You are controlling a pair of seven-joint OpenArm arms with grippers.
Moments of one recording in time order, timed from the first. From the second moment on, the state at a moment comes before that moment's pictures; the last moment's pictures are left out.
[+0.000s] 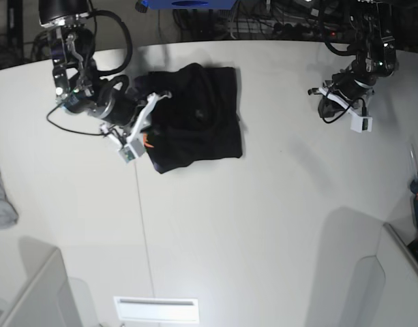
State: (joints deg) left arm 24.3 -20.3 -17.0 95.5 -41.5 -14.9 41.3; right arm -10.2 15.5 -9.0 104.3 35.9 16.8 -54.5
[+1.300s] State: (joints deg) left arm 25.5 -13.7 -10.8 105.2 -50.2 -23.3 41.5; right arm -11.3 12.6 1.8 111.9 35.9 16.9 -63.7
